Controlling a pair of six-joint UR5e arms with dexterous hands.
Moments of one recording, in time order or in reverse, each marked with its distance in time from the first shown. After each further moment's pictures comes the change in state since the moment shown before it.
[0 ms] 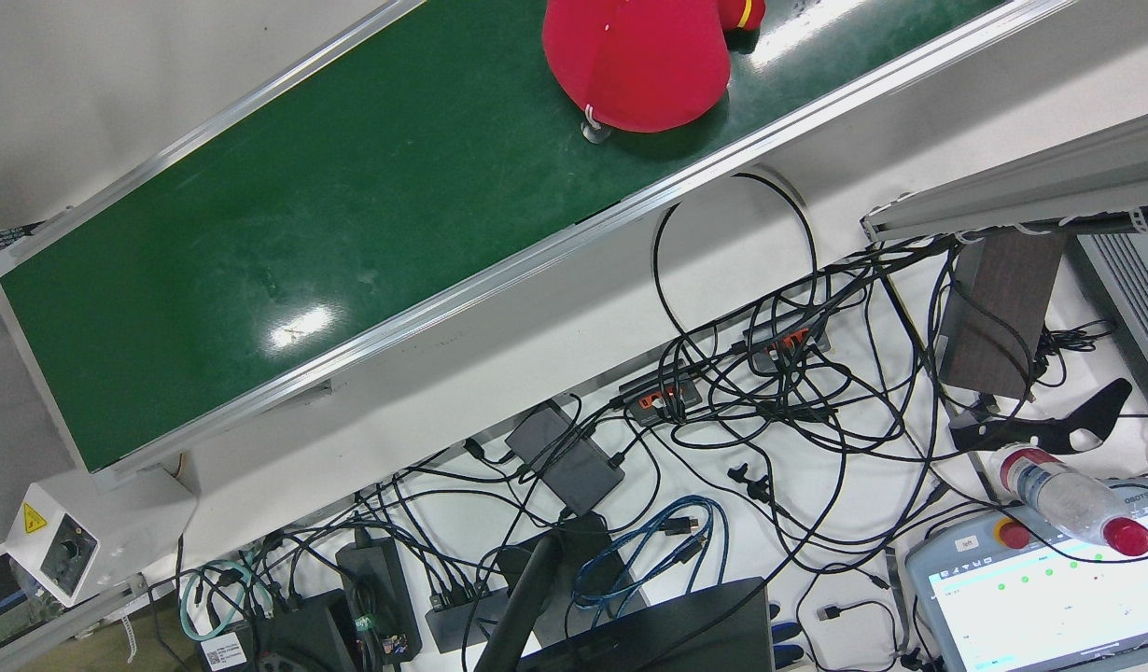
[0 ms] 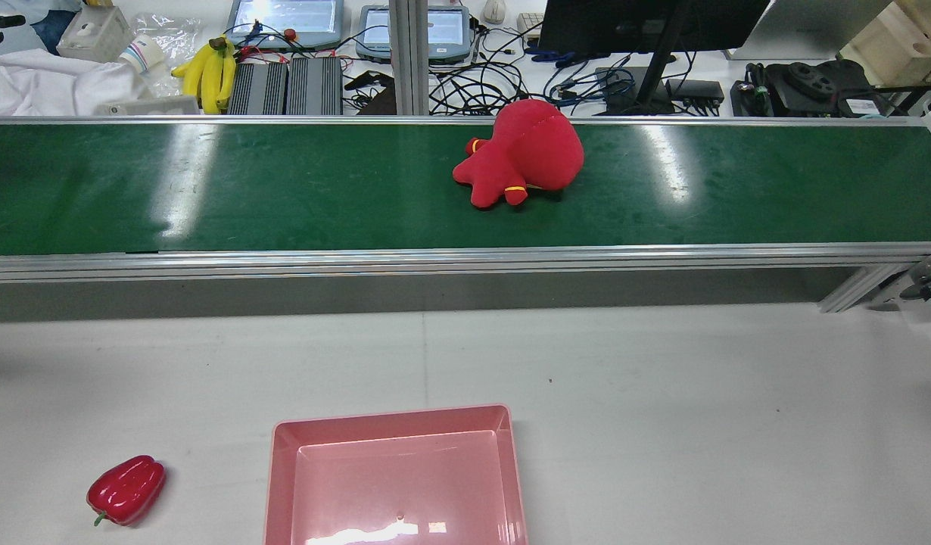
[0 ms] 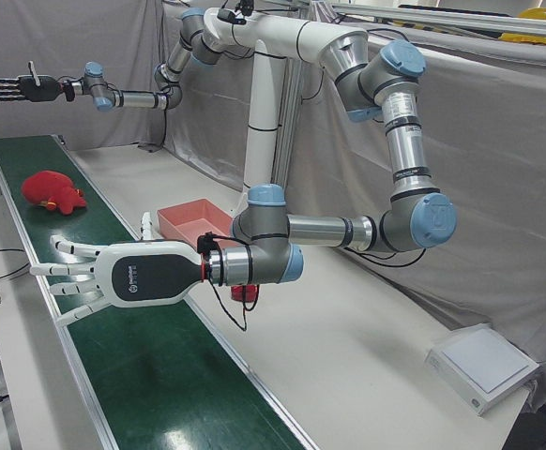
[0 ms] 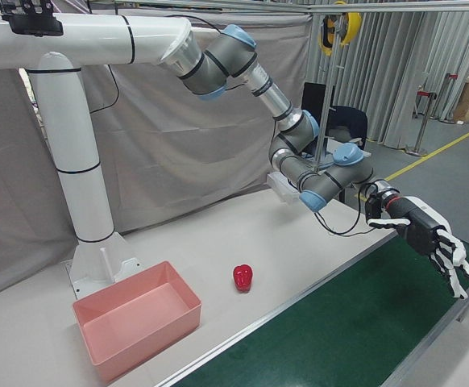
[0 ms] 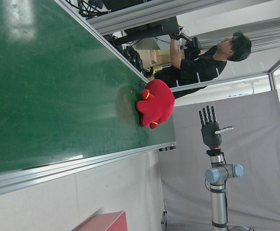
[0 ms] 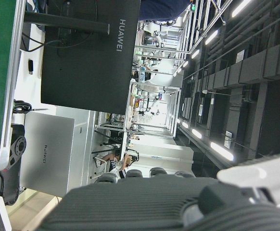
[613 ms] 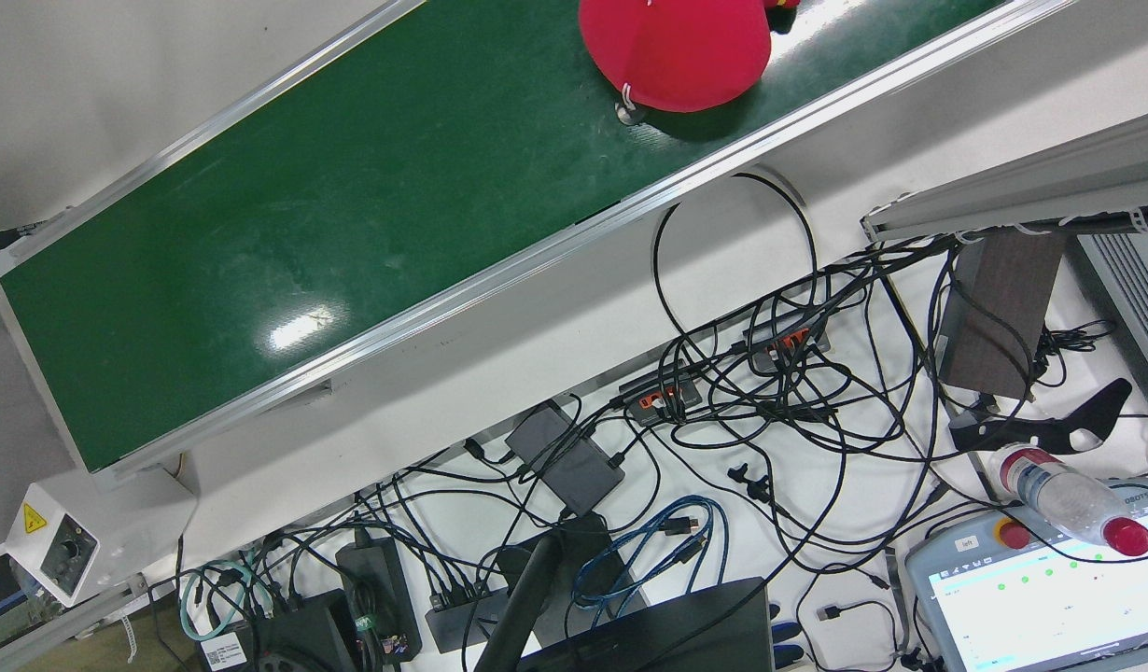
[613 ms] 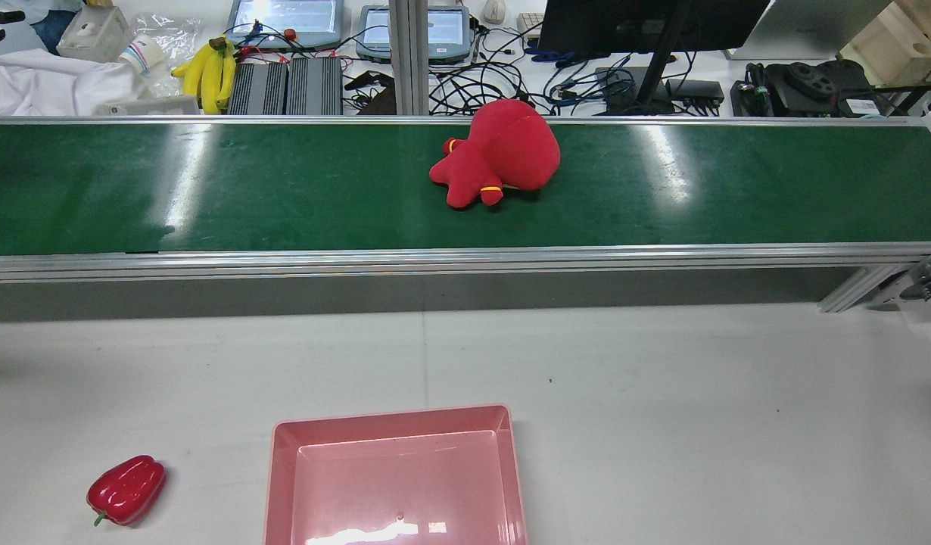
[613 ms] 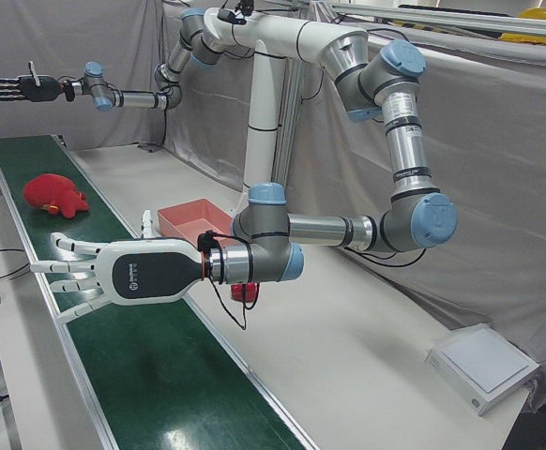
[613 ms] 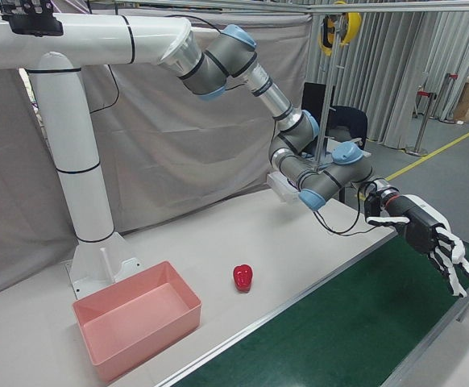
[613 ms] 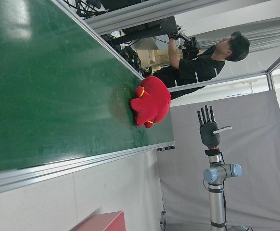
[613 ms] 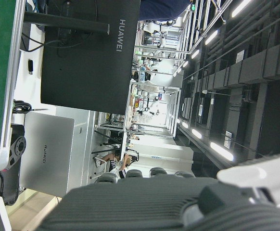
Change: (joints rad) left arm 0.000 0.002 -0.004 0.002 -0.001 -0.002; right arm 0.000 0.000 0.000 0.000 0.000 0.000
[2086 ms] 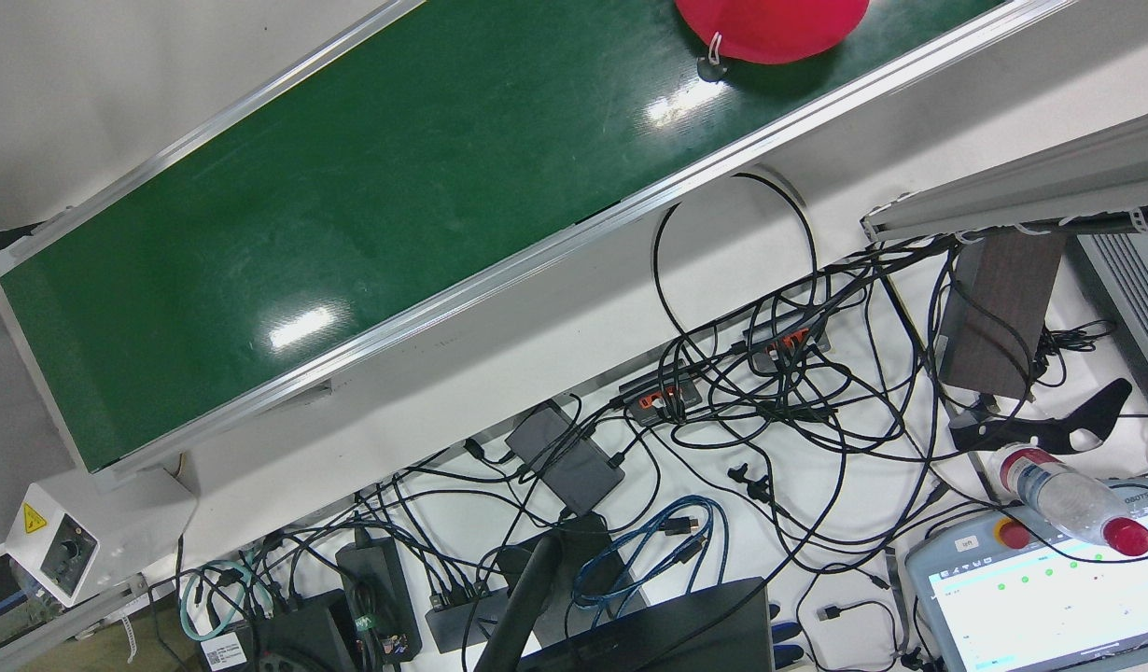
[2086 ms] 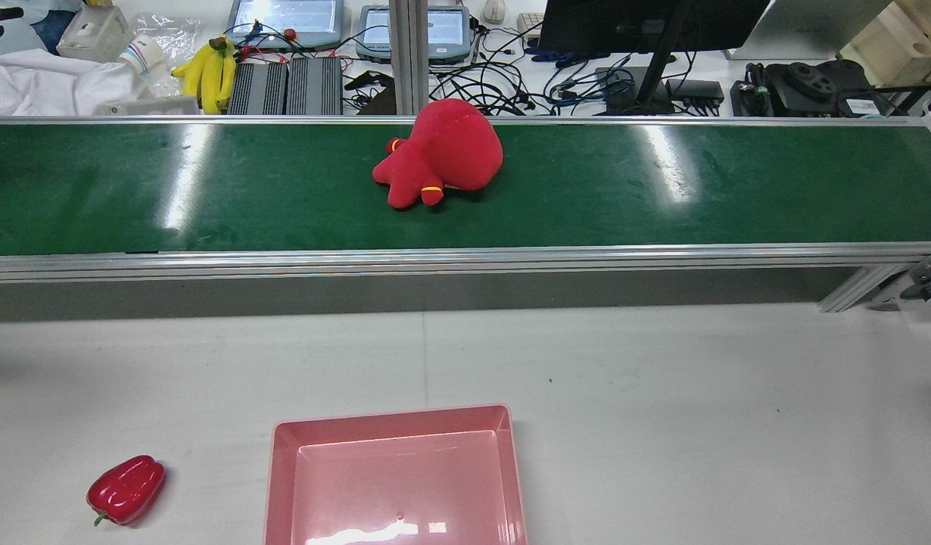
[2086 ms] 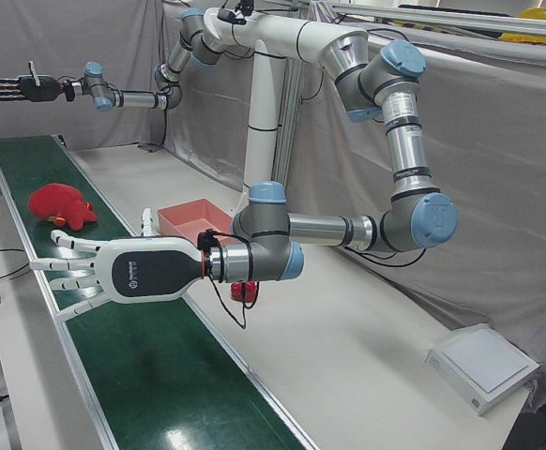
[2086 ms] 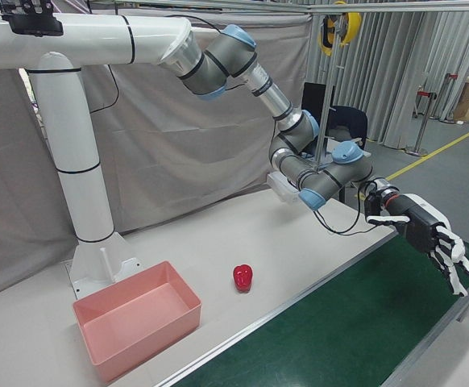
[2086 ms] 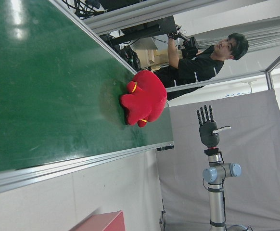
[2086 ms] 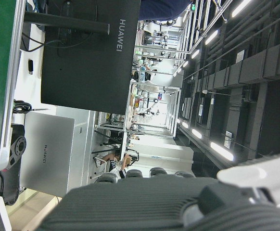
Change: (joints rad) left arm -0.004 -0.001 -0.006 0.000 0.001 -0.004; right arm 0.000 0.000 -0.001 0.000 0.000 0.000
